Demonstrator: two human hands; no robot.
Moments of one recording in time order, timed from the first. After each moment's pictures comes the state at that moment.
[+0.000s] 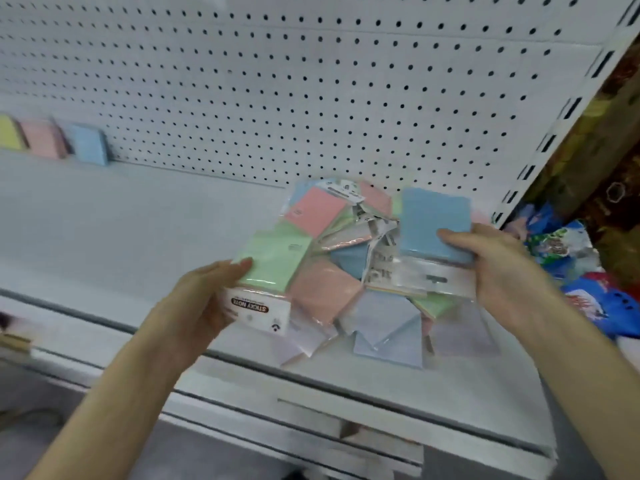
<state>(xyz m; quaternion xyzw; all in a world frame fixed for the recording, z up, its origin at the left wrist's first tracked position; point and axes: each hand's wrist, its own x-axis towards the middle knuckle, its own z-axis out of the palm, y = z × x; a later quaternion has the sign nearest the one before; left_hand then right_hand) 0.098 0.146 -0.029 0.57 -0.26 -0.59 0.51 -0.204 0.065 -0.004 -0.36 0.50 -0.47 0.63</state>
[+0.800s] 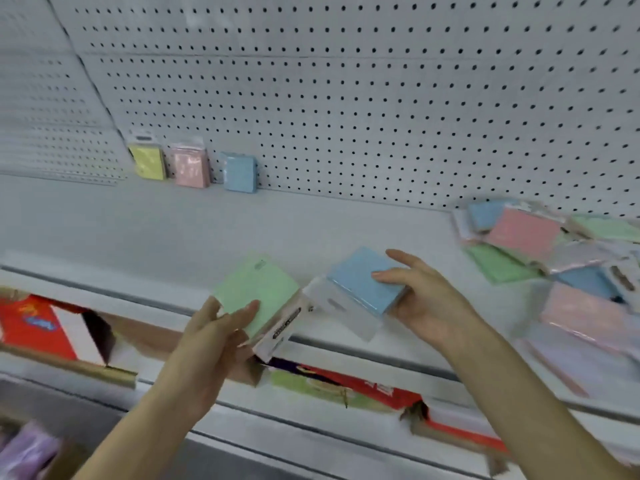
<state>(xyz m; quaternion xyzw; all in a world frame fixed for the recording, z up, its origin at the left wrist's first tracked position) 0.404 0.212 -0.039 0.57 -0.26 -0.54 0.56 0.177 0.110 -0.037 -0.28 0.45 -0.44 0.73</state>
